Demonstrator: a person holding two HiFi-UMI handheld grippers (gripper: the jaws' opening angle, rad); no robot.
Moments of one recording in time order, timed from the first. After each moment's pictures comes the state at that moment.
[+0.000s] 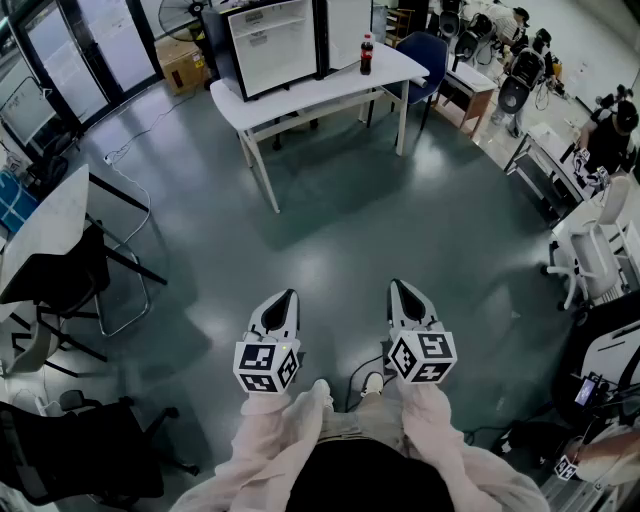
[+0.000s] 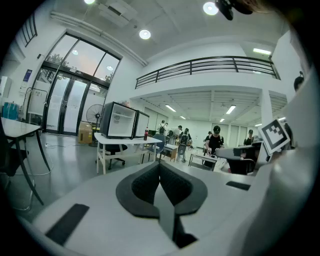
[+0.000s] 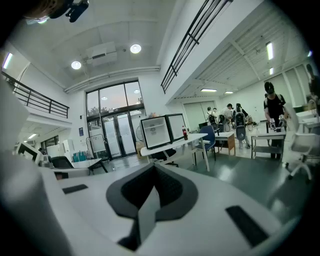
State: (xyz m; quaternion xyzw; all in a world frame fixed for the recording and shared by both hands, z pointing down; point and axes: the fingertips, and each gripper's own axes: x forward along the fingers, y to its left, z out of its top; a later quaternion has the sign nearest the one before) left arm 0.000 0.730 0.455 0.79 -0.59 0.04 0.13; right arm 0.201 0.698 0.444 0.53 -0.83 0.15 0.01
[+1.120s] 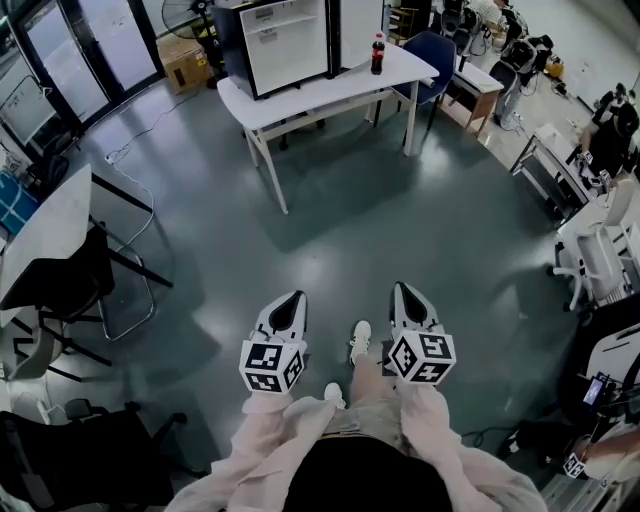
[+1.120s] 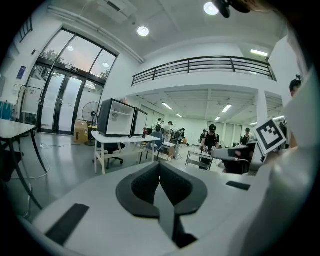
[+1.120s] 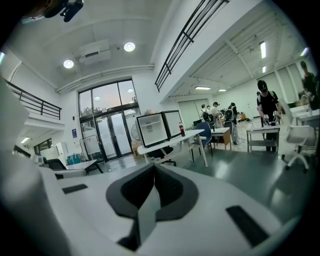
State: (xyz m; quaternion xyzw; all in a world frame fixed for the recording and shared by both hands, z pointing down) left arm -0.047 0.713 0.471 0.81 -0.57 0.05 0.14; right arm 0.149 0.681 0.468 0.56 -0.81 0.18 0.01
